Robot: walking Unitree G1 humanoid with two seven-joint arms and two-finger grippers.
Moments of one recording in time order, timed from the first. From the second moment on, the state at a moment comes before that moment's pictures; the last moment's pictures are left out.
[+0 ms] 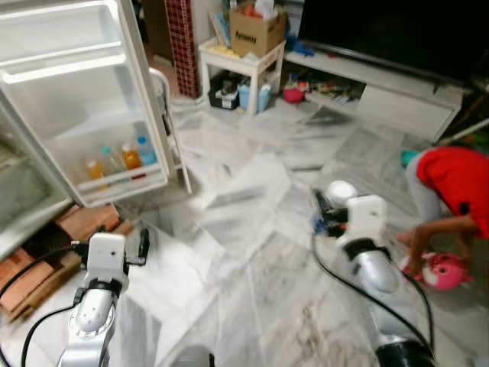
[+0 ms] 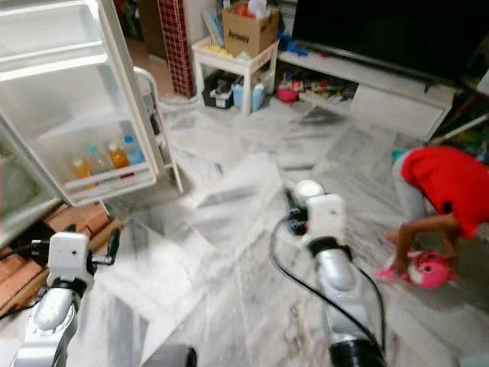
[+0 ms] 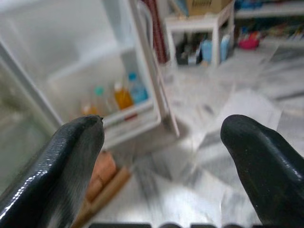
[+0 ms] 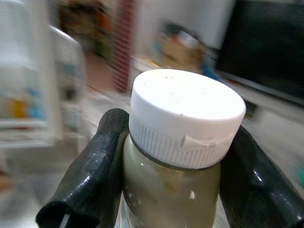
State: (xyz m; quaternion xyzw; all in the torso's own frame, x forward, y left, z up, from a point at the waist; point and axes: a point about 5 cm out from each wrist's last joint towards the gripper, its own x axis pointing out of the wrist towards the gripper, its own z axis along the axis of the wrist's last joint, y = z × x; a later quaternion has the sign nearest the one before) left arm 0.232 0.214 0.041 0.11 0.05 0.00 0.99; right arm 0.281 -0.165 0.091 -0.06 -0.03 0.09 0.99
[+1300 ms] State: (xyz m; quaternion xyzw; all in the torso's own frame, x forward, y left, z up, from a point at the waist) left arm 0.244 0.211 0.048 0.12 0.03 0.00 0.99; right arm 0.276 -0.122 0.102 -0.11 -0.07 0.26 0.96
